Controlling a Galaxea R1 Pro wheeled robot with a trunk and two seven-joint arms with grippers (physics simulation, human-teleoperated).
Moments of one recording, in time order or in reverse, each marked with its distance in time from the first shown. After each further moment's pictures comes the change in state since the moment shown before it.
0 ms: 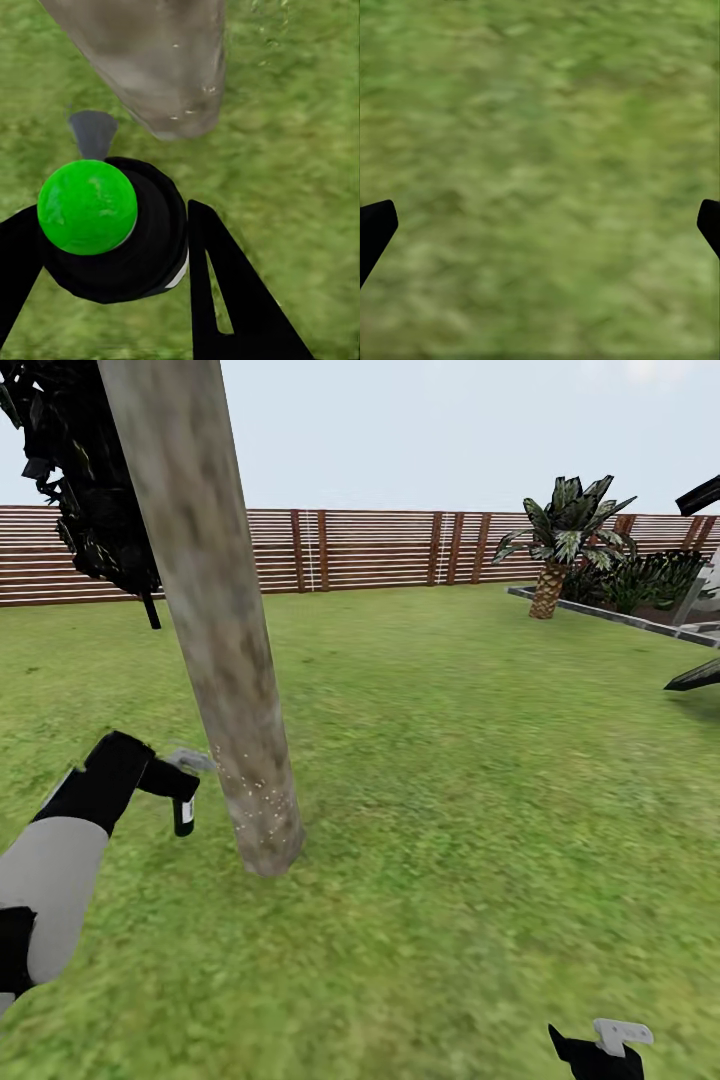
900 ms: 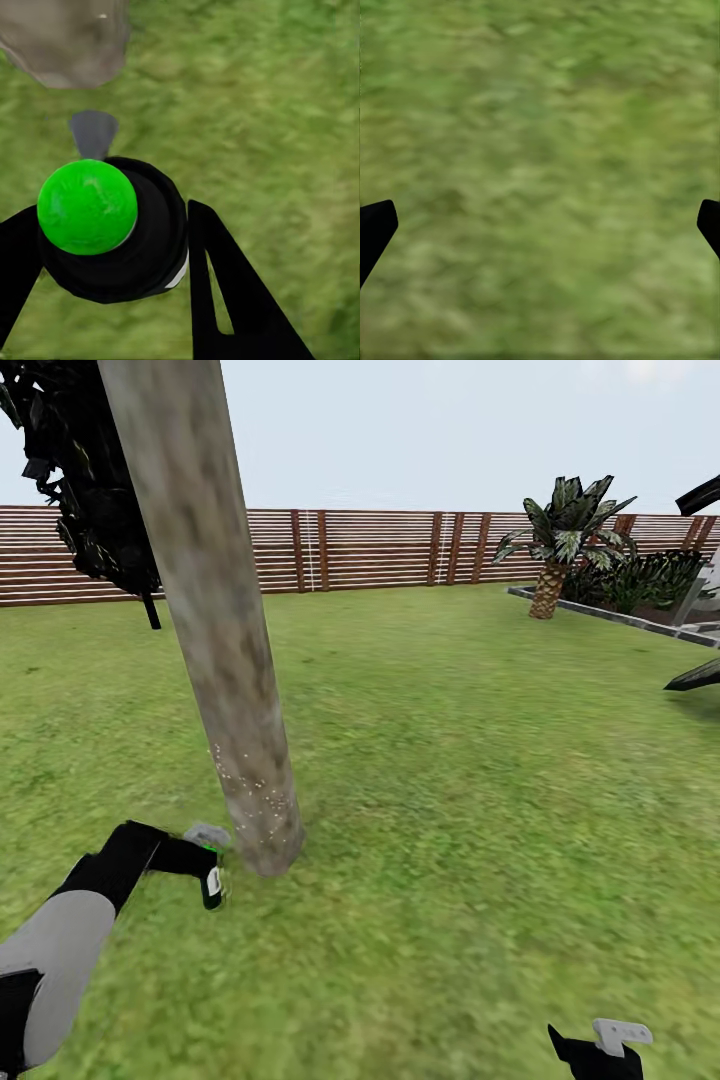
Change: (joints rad) left arm 0.213 -0.027 0.084 0.174 0.175 -0.256 0.070; right arm 0.000 0.001 0.000 0.000 0.002 0.001 0.000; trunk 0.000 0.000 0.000
